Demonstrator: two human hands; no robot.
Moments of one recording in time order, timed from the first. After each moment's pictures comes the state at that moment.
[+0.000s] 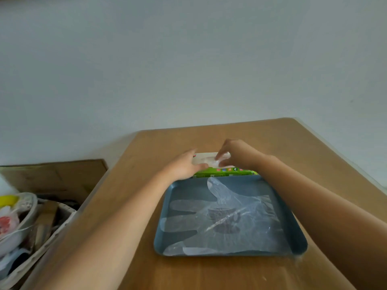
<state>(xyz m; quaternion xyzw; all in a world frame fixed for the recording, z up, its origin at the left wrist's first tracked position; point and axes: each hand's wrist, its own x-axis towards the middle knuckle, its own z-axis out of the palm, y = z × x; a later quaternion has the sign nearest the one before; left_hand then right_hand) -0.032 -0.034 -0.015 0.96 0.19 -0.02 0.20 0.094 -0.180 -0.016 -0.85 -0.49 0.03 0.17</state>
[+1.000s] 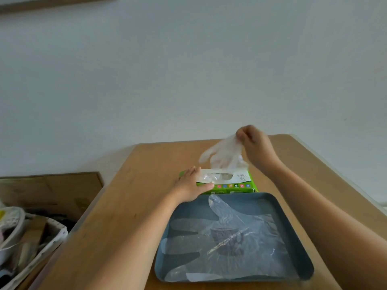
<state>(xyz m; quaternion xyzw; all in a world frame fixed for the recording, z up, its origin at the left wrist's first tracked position) -0.010 -0.015 -0.058 0.97 0.16 -0.03 0.19 0.094 -0.191 0.021 -0.77 -0.32 -0.10 0.55</state>
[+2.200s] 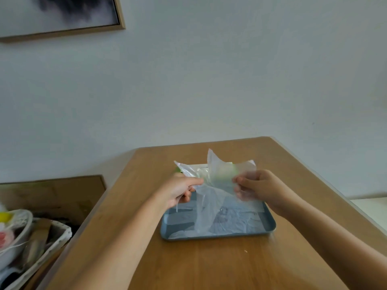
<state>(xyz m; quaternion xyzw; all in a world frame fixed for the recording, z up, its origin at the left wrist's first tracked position) -0.125 -0.098 0.019 0.74 0.25 0.04 0.62 -0.037 -0.300 0.008 -0.73 -0.23 0.20 0.62</state>
